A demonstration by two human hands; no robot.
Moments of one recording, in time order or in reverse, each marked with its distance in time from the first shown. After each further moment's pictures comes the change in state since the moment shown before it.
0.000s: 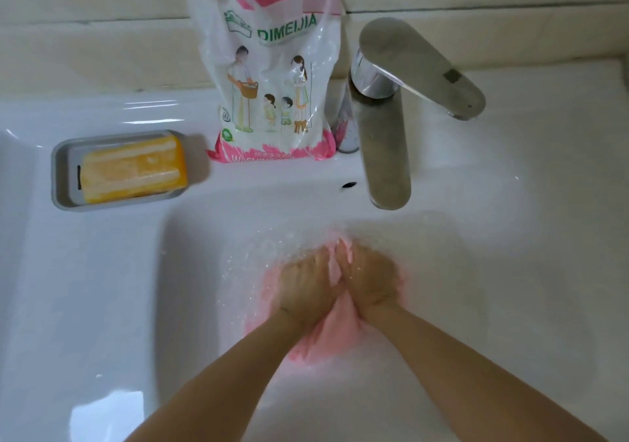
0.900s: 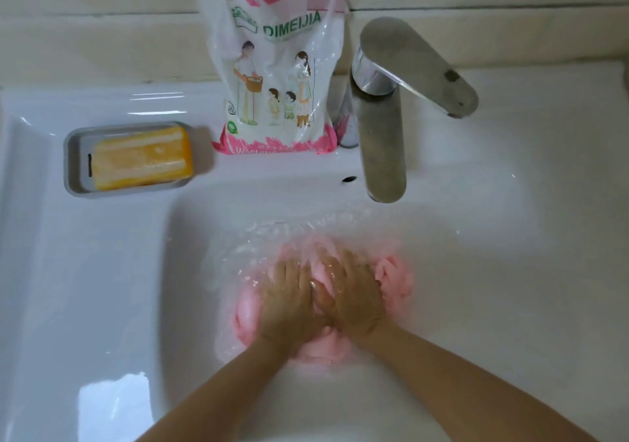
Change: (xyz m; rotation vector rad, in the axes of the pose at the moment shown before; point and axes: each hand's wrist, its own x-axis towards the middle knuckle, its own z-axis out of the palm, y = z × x) left_hand -0.050 -0.012 -0.001 0.136 -0.245 -0.013; right_hand -0.042 -0.009 -0.001 -0.276 -0.147 -0.311
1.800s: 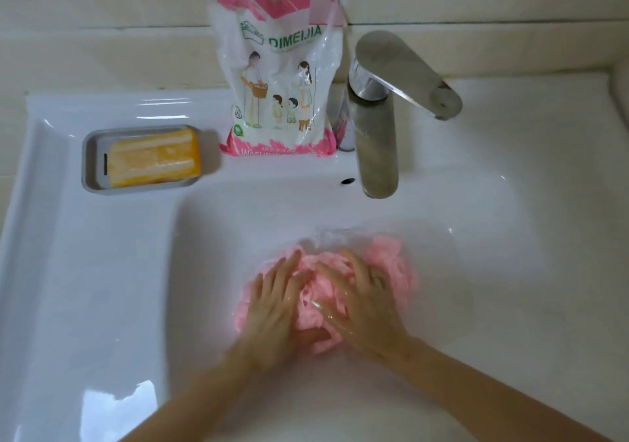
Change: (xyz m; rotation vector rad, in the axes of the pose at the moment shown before) left_hand -0.030 -0.021 -0.012 -0.205 0.176 0.123; right_hand -0.023 0.005 -0.049 0.182 -0.071 -0.043
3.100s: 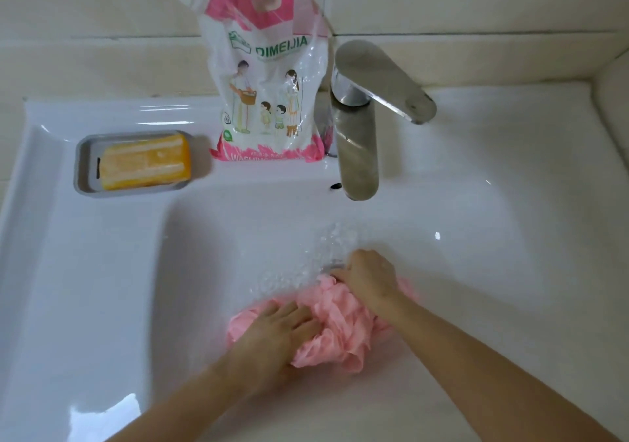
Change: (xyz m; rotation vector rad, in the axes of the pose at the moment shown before) left_hand -0.008 0.003 0.006 0.076 -0.060 0.477; right_hand 0.057 0.030 -0.009 -0.017 -0.347 0.466
